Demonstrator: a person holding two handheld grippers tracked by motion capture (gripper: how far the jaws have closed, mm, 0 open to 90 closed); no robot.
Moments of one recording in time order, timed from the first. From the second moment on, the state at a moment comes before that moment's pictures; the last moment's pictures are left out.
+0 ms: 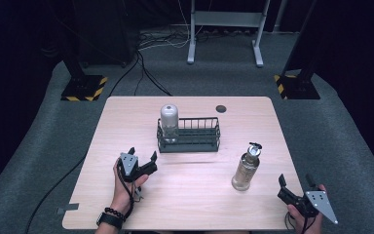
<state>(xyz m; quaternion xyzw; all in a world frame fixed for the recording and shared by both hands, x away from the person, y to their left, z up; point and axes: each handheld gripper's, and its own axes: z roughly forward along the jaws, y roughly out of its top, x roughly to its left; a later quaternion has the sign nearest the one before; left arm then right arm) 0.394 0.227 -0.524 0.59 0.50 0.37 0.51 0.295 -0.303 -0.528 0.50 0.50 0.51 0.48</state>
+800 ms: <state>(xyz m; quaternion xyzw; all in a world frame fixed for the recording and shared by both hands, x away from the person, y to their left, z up) 0.378 0.248 -0.525 0.58 0.51 0.37 0.51 0.295 -0.303 -0.528 0.50 0.50 0.51 0.49</state>
